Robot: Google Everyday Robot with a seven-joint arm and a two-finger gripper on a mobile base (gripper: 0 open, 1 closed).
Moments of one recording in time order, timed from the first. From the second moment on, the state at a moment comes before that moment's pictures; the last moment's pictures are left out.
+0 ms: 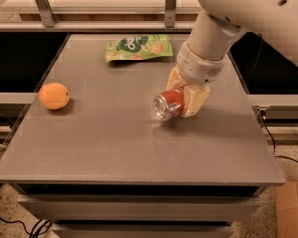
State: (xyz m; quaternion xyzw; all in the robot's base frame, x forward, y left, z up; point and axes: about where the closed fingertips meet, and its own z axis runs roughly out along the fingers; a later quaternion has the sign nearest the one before) arm 0.519 -0.080 0.861 -0.85 0.52 0.04 0.12
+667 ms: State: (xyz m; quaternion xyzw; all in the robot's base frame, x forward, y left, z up) arm 0.516 0.000 0.865 -0.92 0.37 0.05 0.11
